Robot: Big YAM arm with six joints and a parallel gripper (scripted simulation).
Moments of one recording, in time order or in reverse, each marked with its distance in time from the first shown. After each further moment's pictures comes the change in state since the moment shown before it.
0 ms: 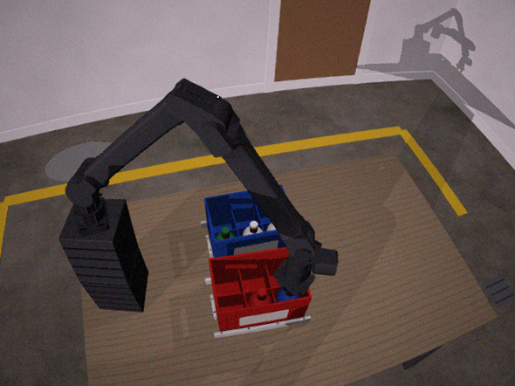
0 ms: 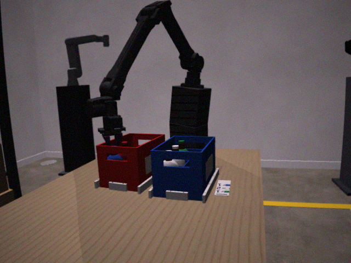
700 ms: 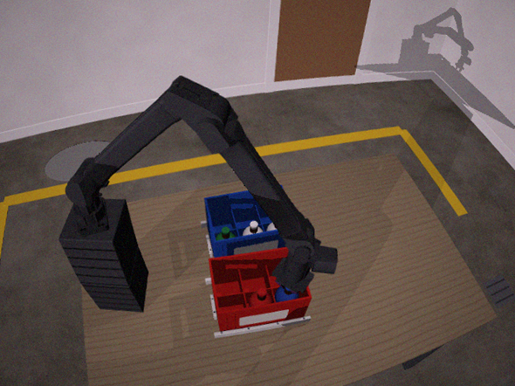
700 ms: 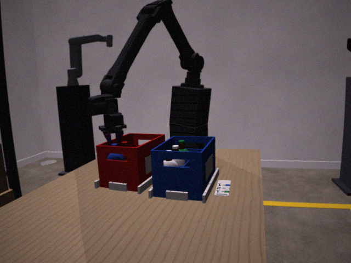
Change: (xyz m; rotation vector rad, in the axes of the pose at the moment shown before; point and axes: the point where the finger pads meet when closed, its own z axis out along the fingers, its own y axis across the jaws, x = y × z) arm 0.002 0.006 -0.009 -0.012 0.006 -0.003
